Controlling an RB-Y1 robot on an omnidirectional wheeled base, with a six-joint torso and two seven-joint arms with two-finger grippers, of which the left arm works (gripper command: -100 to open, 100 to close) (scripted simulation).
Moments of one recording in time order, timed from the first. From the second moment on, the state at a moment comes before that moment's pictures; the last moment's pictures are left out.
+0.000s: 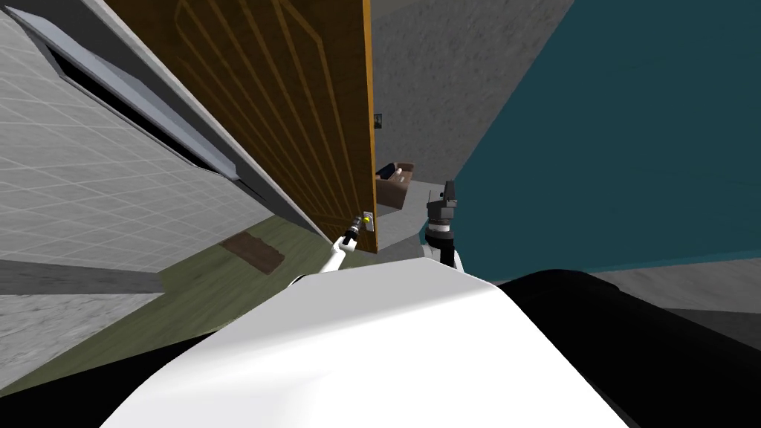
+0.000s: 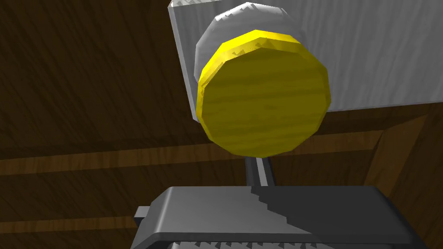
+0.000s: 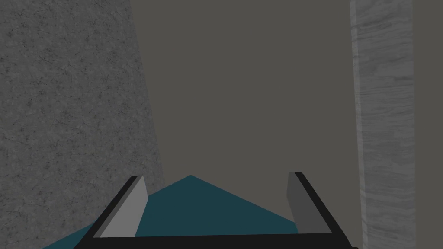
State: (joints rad) arm -0.33 0.05 -0.15 -0.88 -0.25 -0.40 0.27
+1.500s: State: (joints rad) arm -0.32 0.05 -0.17 -0.91 -0.24 -0.39 0.30
